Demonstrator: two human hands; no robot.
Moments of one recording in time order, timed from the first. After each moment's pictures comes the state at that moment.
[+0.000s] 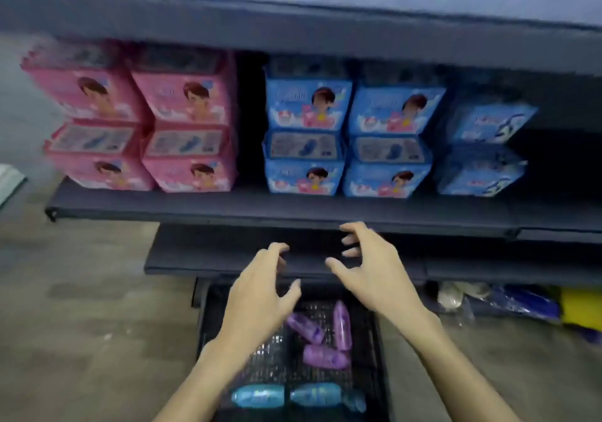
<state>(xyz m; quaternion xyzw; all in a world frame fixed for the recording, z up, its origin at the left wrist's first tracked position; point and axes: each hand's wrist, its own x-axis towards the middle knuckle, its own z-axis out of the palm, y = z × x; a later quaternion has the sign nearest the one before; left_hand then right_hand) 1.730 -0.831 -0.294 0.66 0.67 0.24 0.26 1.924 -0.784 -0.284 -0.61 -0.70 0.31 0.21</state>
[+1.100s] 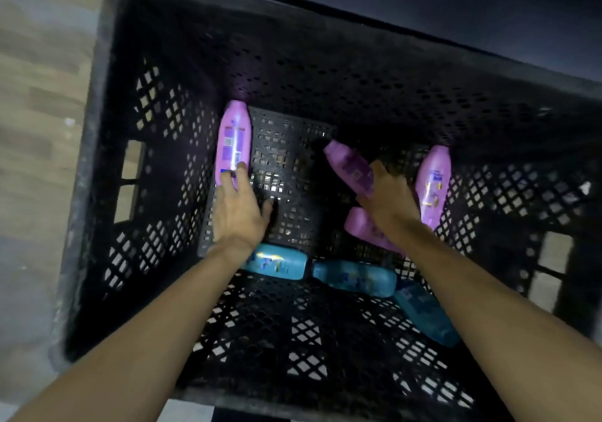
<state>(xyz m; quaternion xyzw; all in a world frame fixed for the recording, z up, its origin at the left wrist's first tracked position) 1.675 -0.912 -0.839 0.43 0.85 -0.02 0.30 1.891 -0.817 -0.845 -0.62 -0.71 0.30 -0.18</state>
